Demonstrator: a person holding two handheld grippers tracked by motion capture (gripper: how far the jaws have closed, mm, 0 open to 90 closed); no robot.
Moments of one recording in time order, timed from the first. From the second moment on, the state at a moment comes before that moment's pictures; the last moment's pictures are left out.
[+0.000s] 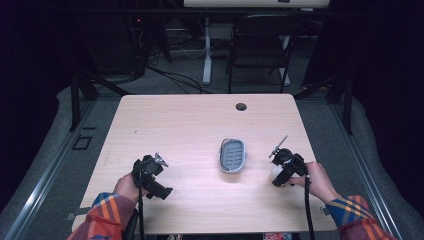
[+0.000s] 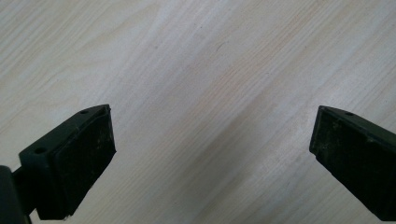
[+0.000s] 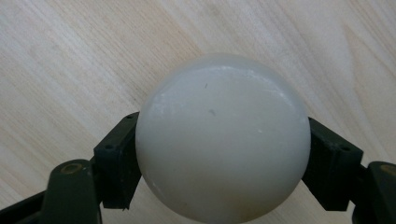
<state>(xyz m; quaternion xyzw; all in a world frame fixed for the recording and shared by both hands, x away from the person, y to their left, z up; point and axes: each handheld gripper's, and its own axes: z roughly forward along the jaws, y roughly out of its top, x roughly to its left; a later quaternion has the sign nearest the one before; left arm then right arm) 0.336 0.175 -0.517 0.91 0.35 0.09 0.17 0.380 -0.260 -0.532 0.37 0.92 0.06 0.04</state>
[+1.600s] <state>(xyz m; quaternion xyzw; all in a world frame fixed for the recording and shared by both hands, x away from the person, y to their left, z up) 0.335 0.175 -0.517 0.91 0.35 0.10 0.18 0.410 -0.234 -0.512 0.36 0.93 0.07 0.06</state>
